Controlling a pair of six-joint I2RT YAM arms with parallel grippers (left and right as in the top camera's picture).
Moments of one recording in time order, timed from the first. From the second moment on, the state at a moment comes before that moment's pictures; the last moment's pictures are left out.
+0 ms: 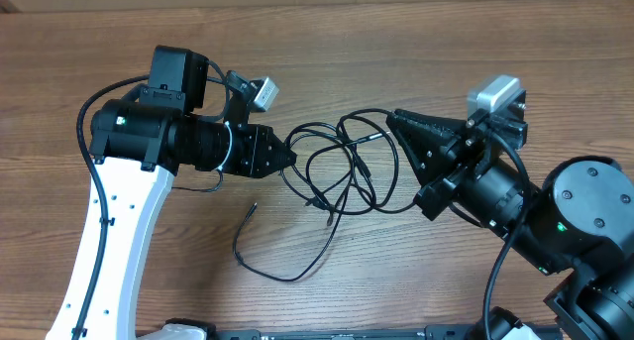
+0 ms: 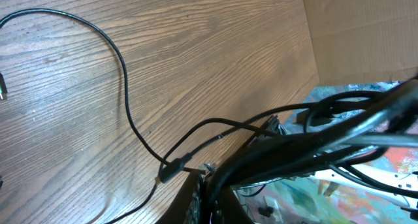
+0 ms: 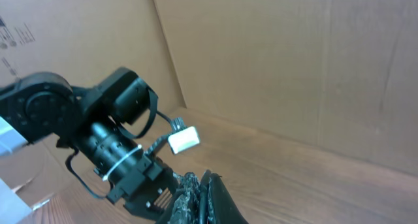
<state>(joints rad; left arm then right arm) -0.18 1.44 1.56 -1.33 0.79 -0.04 0.67 0.93 1.39 -0.54 -0.08 0.24</state>
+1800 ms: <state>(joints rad) -0.33 1.44 1.37 -1.19 0.40 -0.10 0.67 0.93 1.39 -0.39 0.26 0.28</state>
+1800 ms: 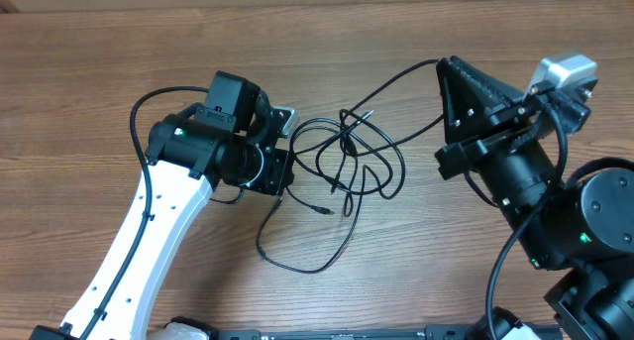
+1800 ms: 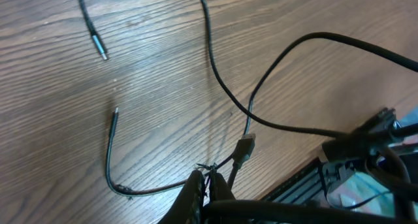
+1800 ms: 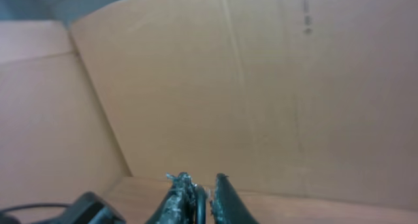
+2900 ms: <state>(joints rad) -0.33 1.44 1.35 -1.07 0.83 -0.13 0.67 1.10 1.39 -0.86 0.27 0.28</state>
